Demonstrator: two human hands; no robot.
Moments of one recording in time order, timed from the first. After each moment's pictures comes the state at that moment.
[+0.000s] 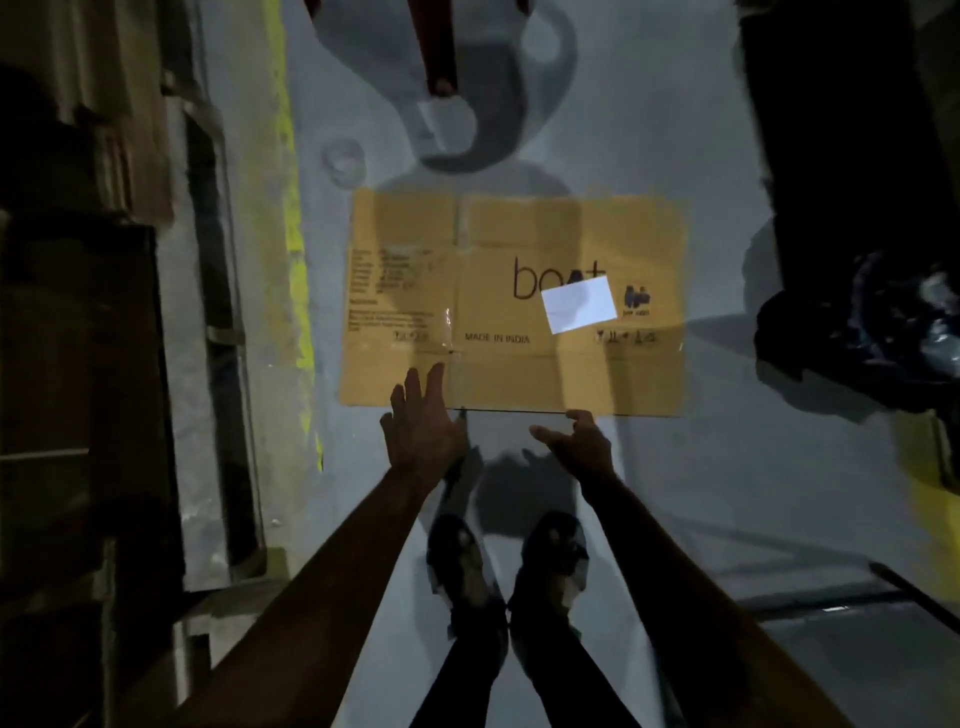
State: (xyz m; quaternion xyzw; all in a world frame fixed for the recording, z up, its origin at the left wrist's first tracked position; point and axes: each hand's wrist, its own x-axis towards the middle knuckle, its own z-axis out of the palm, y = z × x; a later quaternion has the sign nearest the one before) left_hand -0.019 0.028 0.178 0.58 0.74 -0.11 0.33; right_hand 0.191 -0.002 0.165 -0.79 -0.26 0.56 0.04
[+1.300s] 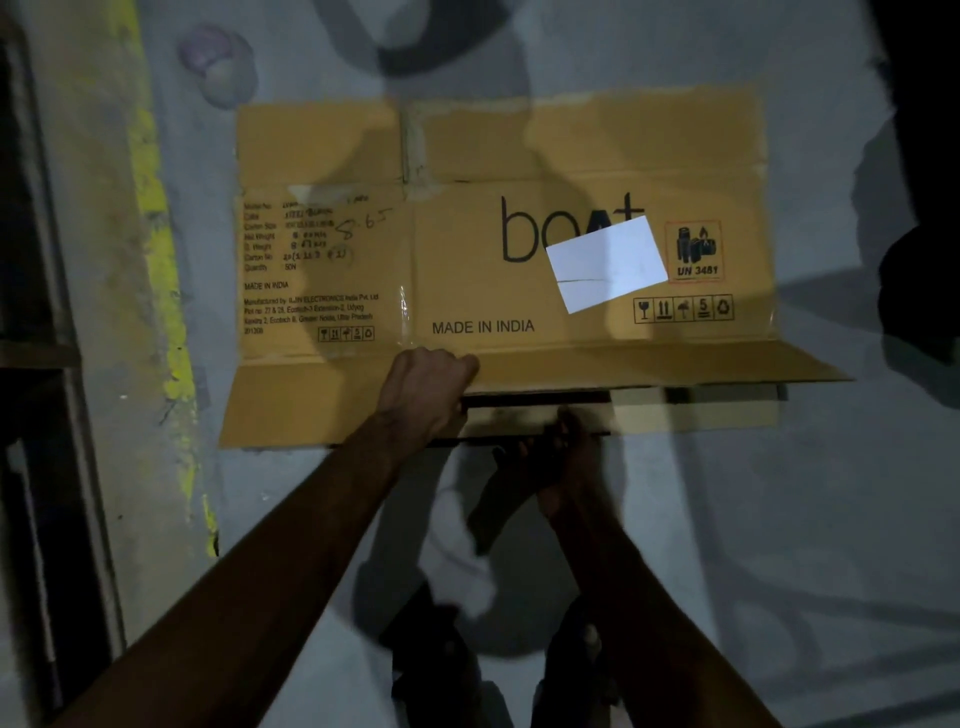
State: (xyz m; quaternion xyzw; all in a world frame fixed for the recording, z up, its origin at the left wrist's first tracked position) left_hand -0.001 0.124 -0.086 0.84 0.47 -0.22 0.17; right_hand 0.158 0.015 -0.115 -0.57 0.26 0.62 0.47
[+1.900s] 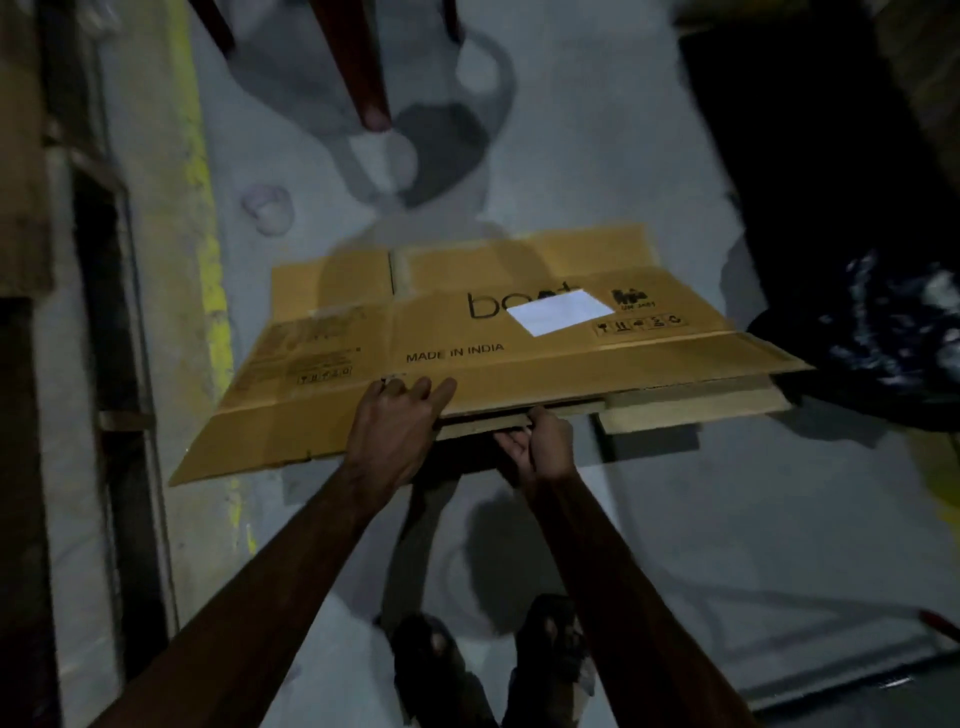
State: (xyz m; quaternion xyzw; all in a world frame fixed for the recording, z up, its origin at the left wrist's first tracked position) left_hand 0.001 0.121 0.092 0.86 0.49 -0.13 0.05; right_hand 0.178 0.082 0.068 -0.65 0.14 0.60 0.44
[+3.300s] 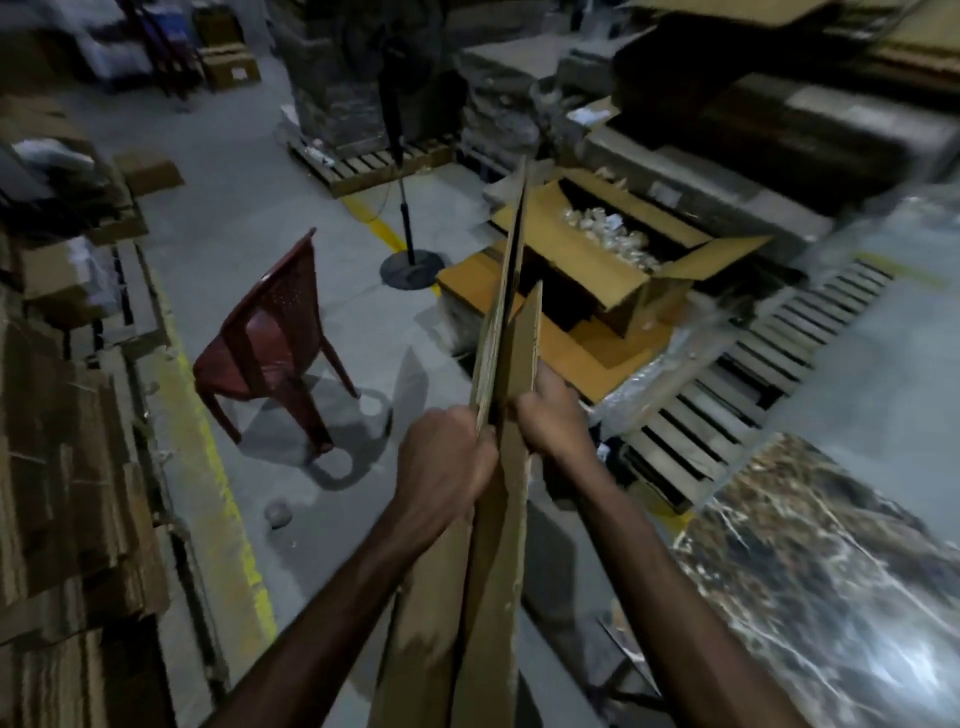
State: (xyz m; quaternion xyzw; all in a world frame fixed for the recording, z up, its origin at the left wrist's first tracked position) left_hand 0.127 -0.065 0.904 0.85 0.45 0.13 0.25; right_hand 0.259 -0.110 0.918 -0.76 -0.35 0.31 0.45
